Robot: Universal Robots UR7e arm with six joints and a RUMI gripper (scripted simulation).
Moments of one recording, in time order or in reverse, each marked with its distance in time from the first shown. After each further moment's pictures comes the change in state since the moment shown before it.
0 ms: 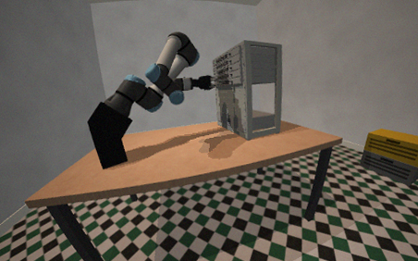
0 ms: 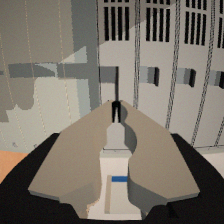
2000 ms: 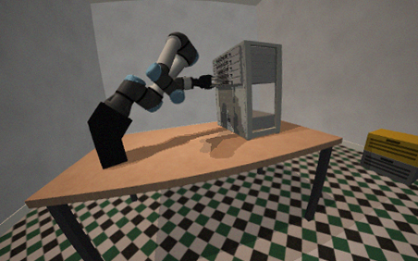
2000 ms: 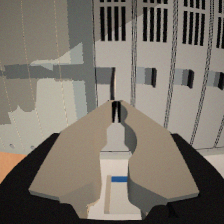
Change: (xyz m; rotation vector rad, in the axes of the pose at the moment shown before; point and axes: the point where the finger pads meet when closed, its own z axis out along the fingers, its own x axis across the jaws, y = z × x) arm 0.004 0.000 0.004 0.000 0.000 0.000
